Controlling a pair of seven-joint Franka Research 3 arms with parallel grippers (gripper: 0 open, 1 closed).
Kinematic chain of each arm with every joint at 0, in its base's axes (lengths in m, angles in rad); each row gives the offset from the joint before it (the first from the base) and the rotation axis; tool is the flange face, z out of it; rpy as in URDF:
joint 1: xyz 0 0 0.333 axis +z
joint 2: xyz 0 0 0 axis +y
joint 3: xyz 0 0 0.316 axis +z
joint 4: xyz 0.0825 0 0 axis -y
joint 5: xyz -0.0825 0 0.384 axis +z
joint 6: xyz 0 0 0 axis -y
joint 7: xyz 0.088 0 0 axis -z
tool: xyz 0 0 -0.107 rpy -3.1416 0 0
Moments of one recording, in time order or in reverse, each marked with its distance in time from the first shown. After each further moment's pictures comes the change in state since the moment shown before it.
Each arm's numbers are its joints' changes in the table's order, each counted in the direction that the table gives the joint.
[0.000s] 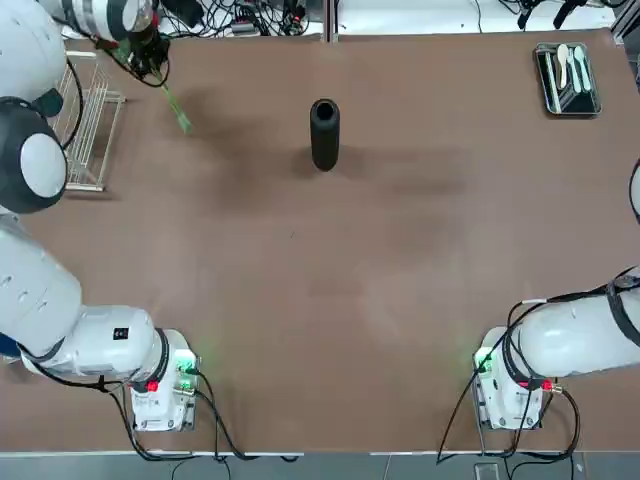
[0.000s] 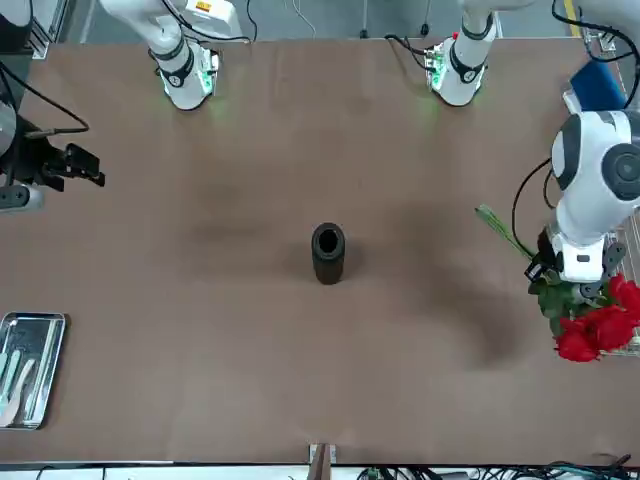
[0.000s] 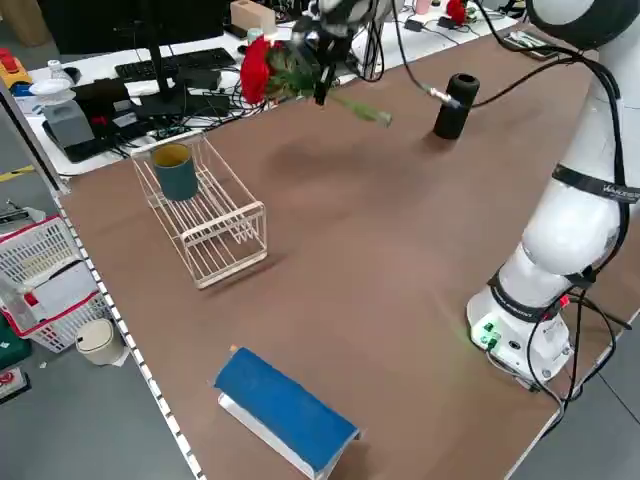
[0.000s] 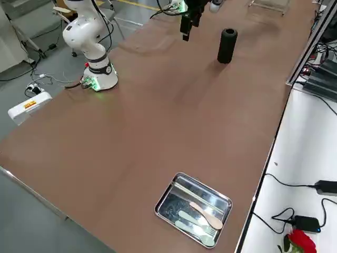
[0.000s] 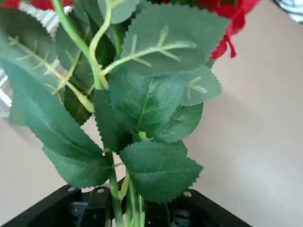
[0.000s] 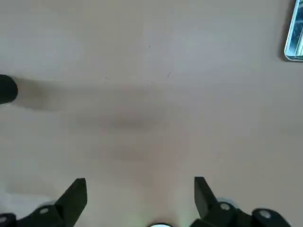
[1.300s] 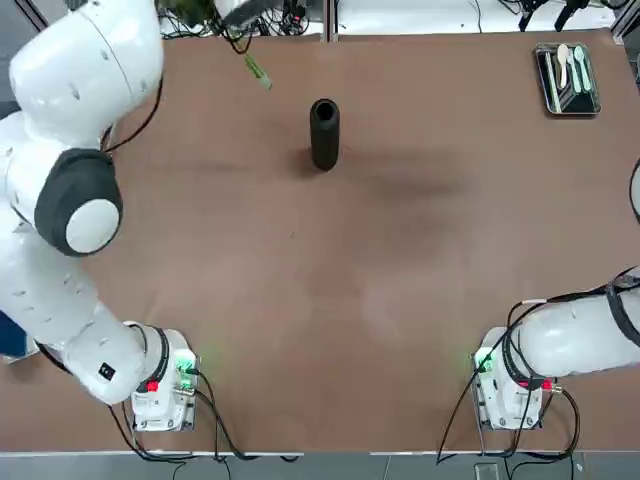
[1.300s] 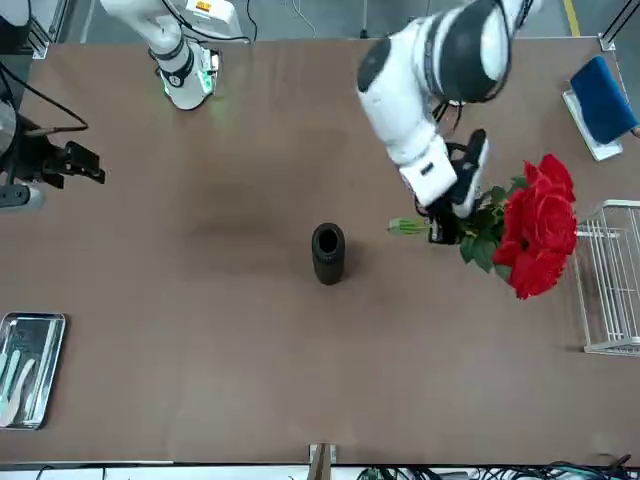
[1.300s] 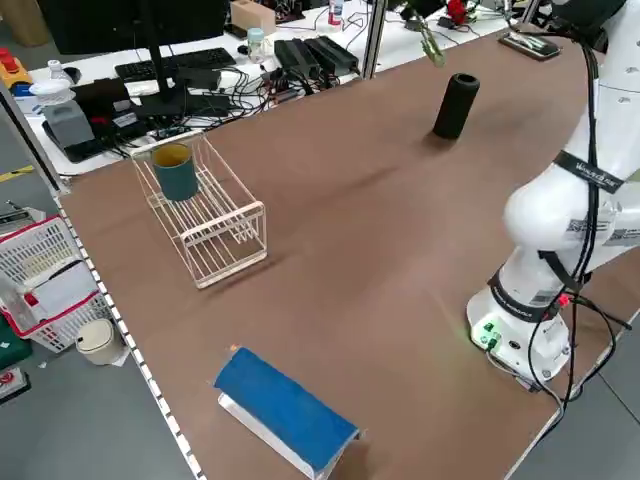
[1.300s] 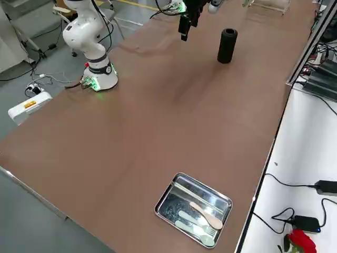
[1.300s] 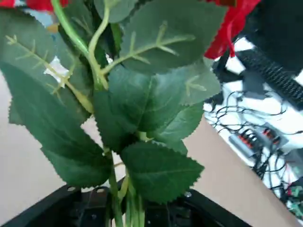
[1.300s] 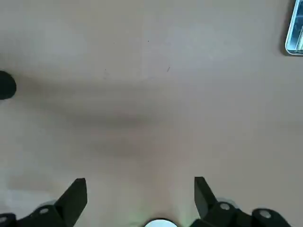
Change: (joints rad) left arm -0.627 0.094 -0.008 0.345 0.625 -0.484 -0.941; right arm -0.002 -0.001 -0.004 0.000 0.000 -0.019 0.000
